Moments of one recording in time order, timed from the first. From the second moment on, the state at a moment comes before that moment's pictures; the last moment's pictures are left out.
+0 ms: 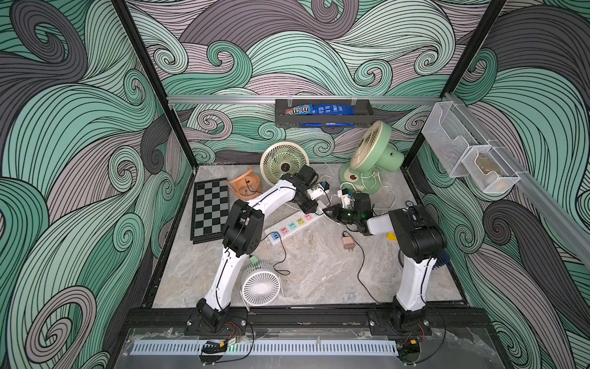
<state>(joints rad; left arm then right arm) -0.61 2.30 1.99 -0.85 0.22 0.43 0.22 2.00 0.87 0.61 -0.66 0.72</state>
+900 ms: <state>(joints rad) -0.66 2.35 2.03 -0.84 0.08 0.37 0.25 2.00 0.86 0.64 -0.64 0.74</state>
